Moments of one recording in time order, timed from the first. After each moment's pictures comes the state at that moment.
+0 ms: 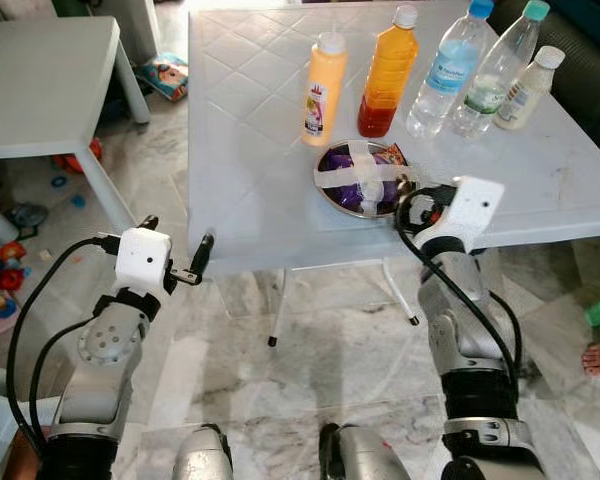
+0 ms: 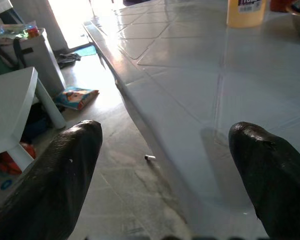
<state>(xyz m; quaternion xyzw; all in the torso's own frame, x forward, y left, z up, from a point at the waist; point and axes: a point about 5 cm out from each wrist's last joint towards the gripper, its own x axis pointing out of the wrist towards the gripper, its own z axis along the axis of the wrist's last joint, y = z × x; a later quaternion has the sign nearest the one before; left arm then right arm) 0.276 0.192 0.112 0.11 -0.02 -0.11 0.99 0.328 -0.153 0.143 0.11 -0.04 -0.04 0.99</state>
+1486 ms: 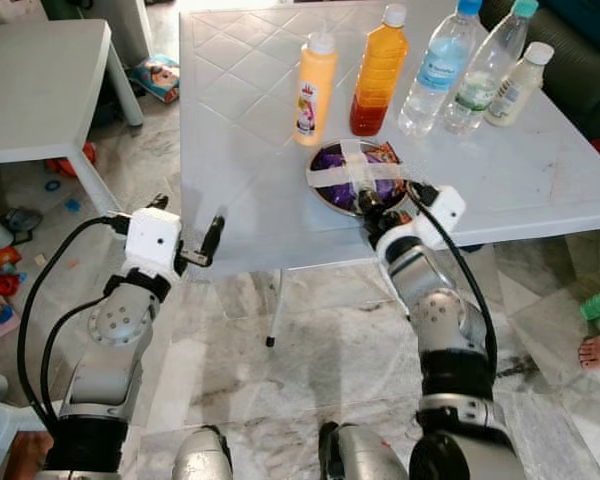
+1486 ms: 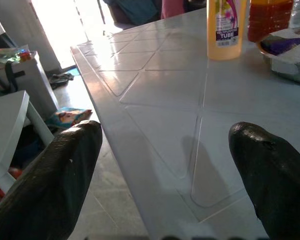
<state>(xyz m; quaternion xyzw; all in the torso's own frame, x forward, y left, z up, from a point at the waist) 0.289 0.177 0.130 0.12 -0.05 -0.12 0.98 0.341 -0.116 0.132 0.38 0.12 0.03 0.92</state>
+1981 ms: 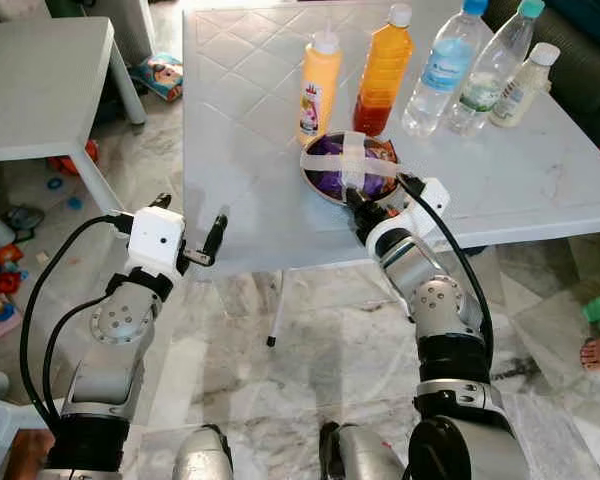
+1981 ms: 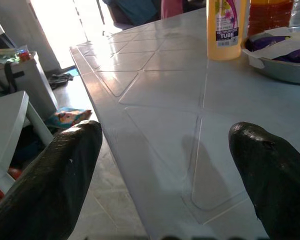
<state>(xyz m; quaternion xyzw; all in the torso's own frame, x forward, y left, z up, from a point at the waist) 0.290 0.175 0.130 0.12 -0.05 -0.13 0.98 0.346 -0.105 0.133 0.39 0.15 0.06 0.91</state>
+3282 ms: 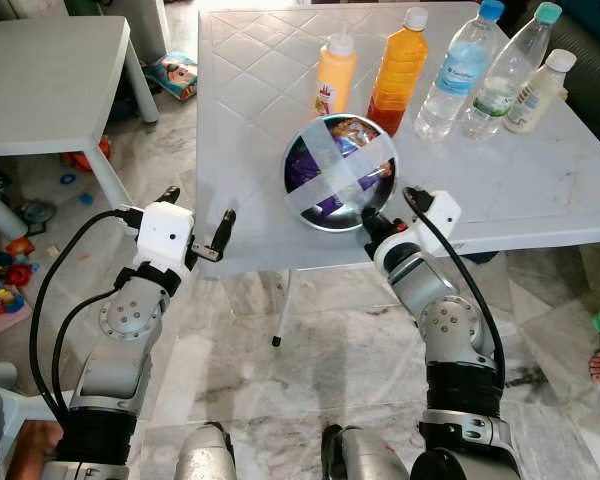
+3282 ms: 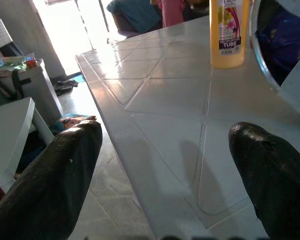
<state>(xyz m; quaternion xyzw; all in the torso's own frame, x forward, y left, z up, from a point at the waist) 0.294 0.166 0.134 0.12 -0.07 -0.14 0.98 0.324 -0.119 0.133 0.37 0.15 0.02 0.92</state>
